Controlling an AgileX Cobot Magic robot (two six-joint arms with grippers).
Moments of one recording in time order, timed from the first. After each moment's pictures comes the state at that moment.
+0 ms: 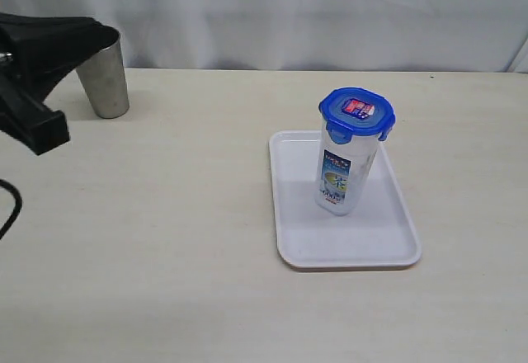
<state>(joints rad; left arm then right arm) -0.31 0.94 -0.56 1.15 -0.43 -1.02 0.61 0.00 -0.25 0.43 0.28 -0.14</state>
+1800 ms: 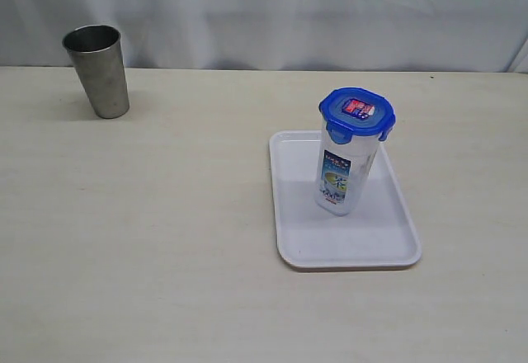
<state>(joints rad) -0.10 0.31 -0.19 0.00 -0.10 0.12 0.61 0.00 -0.25 0.43 0.28 -0.14</state>
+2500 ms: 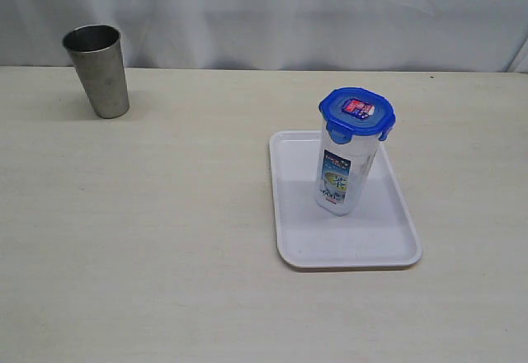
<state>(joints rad) 0.00 0.00 0.00 -0.09 -0.05 0.16 0.61 0.00 -0.25 0.43 0.28 -0.14</state>
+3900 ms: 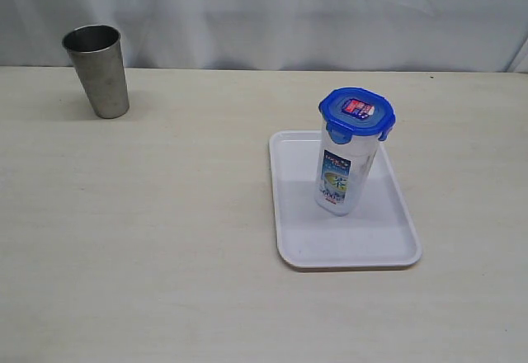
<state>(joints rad) 0.01 0.00 0.00 0.04 0.31 0.03 0.61 0.00 -0.25 0.43 0.28 -0.14</state>
